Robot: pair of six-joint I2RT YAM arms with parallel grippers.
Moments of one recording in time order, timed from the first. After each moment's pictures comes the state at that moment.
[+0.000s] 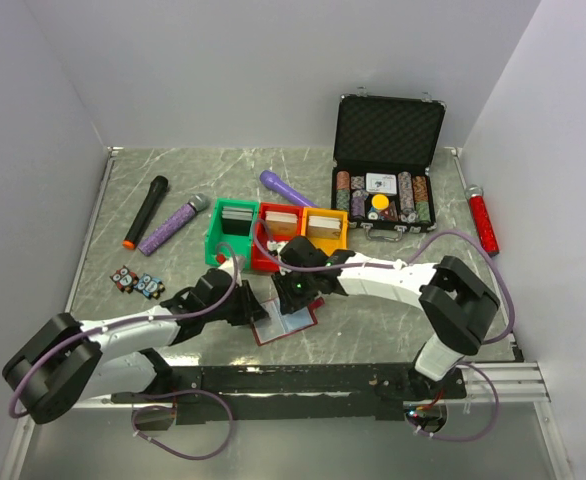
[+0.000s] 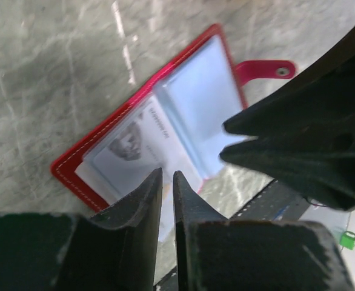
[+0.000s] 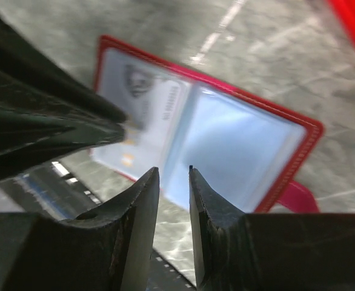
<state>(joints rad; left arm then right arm) -0.75 1.15 0.30 0.19 0.19 -0.86 0.92 1.62 0.98 -0.38 -0.22 0.39</state>
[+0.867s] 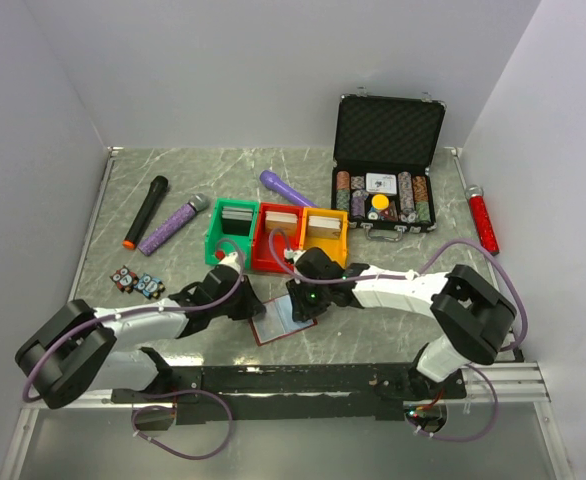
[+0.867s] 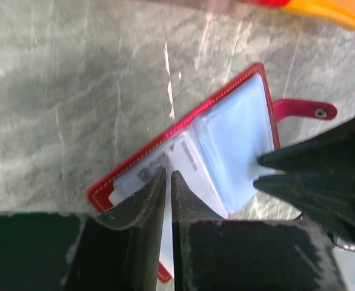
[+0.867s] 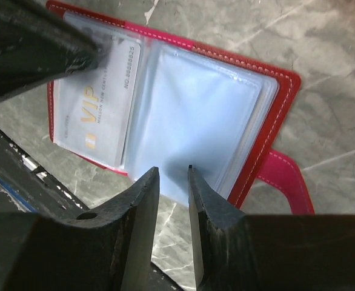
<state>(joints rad) -0.76 1.25 0.35 0.17 0.05 -0.86 0.90 1.53 0.78 -0.26 -0.19 0.43</state>
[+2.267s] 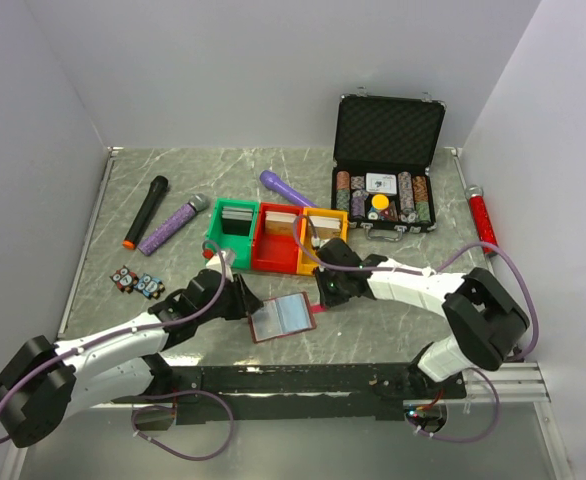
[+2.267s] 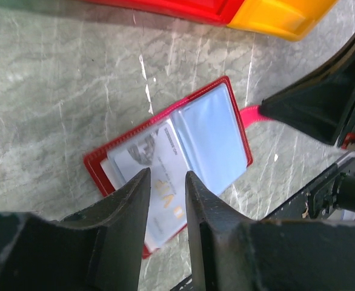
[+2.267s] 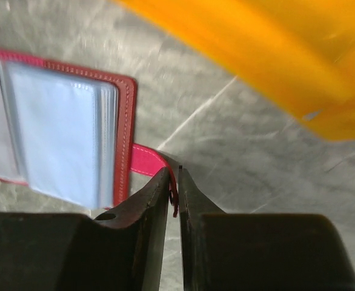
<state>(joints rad) -0.76 0.99 0.31 0.09 0.01 -0.84 0.74 1.47 0.77 -0.38 -0.05 0.41</state>
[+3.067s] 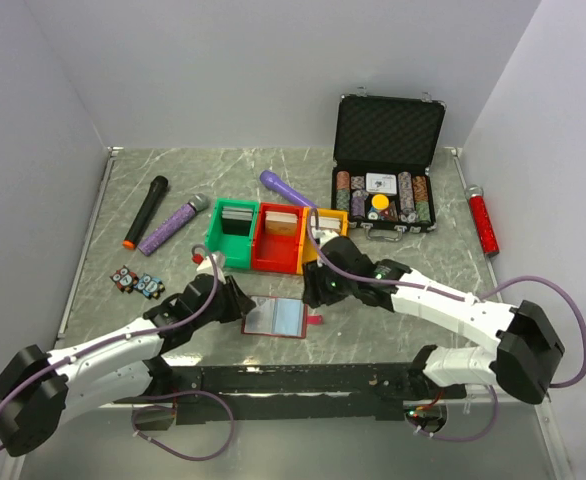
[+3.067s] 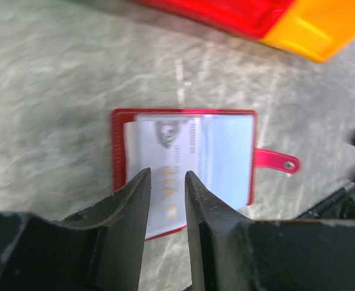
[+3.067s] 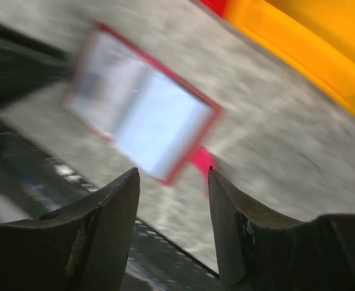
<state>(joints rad) -0.76 0.93 0.28 0.03 -0.07 -0.89 0.86 1.22 0.79 -0.47 -0.01 0.51</state>
